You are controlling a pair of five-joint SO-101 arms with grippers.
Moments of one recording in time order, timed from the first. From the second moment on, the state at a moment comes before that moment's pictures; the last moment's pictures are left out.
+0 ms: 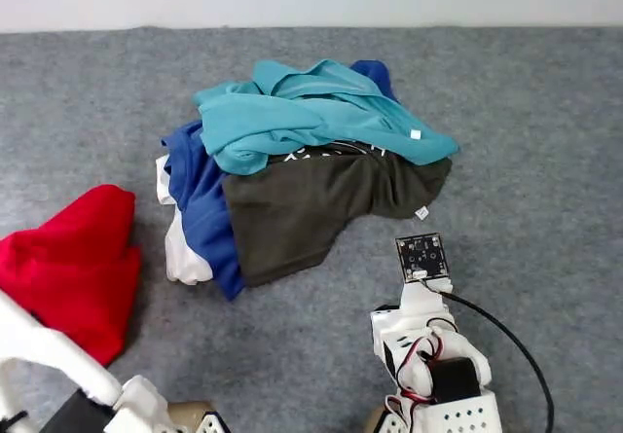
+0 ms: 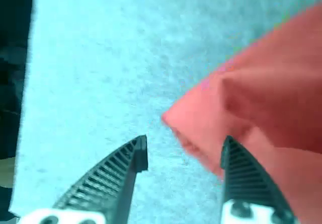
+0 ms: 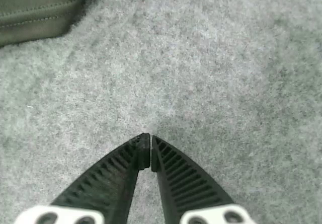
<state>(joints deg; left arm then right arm) -56.3 -19.5 8.7 79.4 -36.6 -14.2 -102.8 95.6 73.8 -3.6</state>
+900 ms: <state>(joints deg) -40.4 -21.5 40.1 72.4 -34.0 -14.2 -102.8 95.6 73.8 -3.6</state>
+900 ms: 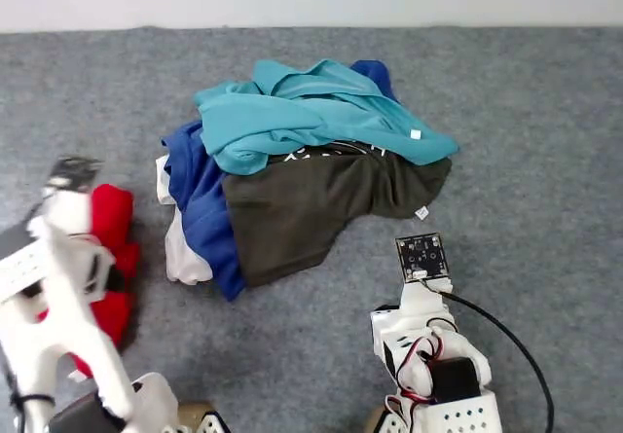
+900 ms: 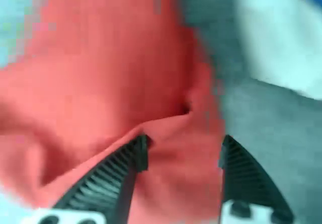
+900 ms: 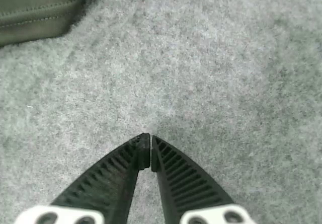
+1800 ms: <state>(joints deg) -15.5 -21.0 16.8 91.4 -14.5 -14.2 -102.8 95.6 73.8 -3.6</state>
